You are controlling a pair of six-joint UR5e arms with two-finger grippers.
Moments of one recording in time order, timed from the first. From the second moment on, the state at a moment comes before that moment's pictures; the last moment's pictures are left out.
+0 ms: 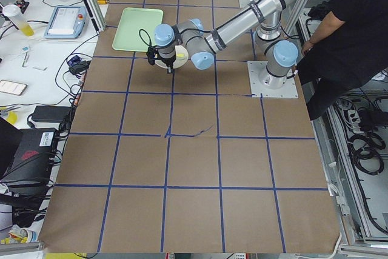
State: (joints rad) left arm -1.22 -1.89 -1.77 -1.16 1.33 0.31; right arm 1.67 -1.54 1.57 -1.71 -1.59 0.06
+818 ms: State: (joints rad) left arm -1.46 -2.19 -1.32 -1.28 1.28 0.15; right arm 1.67 -1.54 1.57 -1.71 -1.59 0.06
